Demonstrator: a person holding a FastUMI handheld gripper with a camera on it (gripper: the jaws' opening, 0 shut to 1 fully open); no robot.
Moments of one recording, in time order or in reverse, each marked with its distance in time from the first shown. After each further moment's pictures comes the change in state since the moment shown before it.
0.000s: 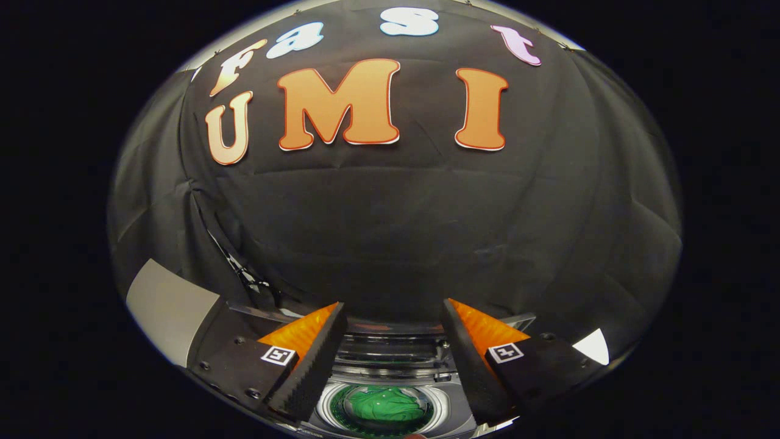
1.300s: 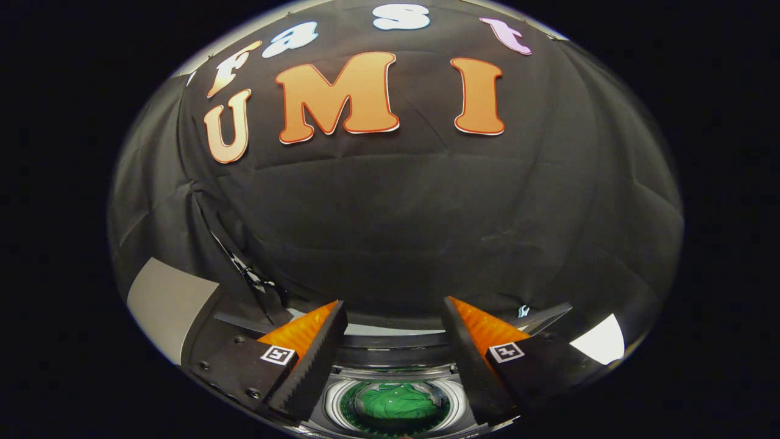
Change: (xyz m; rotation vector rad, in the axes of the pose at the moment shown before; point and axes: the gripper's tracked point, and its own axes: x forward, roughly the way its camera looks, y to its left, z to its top) arm -0.007 0.009 -0.037 0.046 0.005 0.015
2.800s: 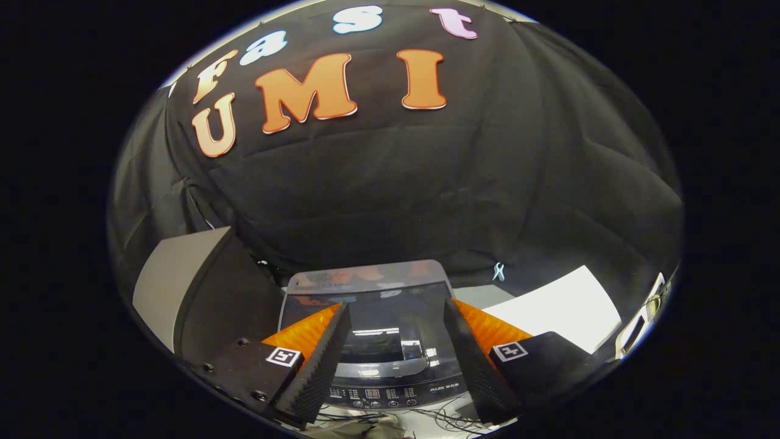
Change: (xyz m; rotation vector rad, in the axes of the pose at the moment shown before) arm -0.156 -0.066 -0.074 0.104 0.084 -0.097
